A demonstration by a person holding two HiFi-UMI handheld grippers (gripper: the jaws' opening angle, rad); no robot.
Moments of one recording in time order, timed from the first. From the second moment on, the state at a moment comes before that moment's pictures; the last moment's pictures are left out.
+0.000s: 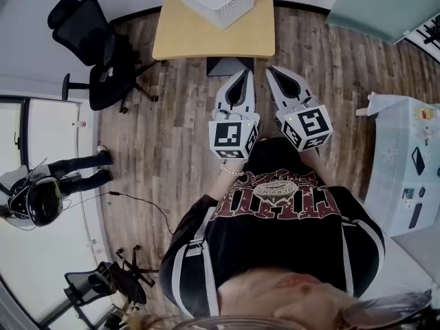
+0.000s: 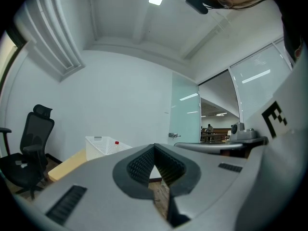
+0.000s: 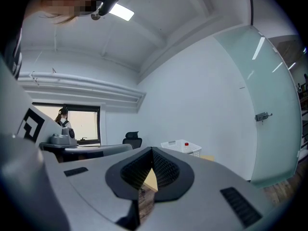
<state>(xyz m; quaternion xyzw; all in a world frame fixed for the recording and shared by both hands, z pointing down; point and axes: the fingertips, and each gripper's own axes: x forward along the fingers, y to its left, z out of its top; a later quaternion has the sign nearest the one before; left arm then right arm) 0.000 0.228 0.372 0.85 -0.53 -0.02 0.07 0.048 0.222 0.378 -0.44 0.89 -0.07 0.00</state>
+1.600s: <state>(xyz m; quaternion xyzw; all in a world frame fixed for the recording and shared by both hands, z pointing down) -0.047 0.064 0.383 0.89 -0.45 0.00 0.08 0.002 0.067 0.390 -0.53 0.84 -0.09 0.01</state>
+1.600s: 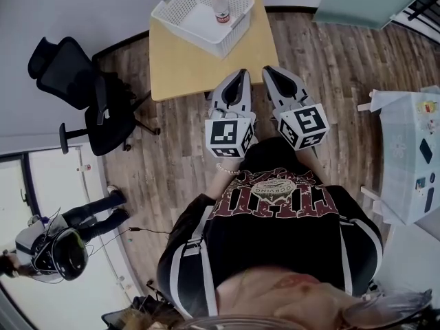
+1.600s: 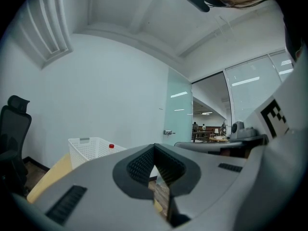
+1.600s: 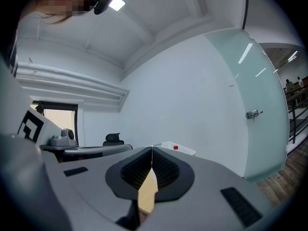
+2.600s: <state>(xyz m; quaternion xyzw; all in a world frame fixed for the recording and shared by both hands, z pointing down) -0.042 0.026 0.388 0.88 -0.46 0.01 0.10 0.012 0.027 0.396 -0.52 0.85 -0.10 -0.01</state>
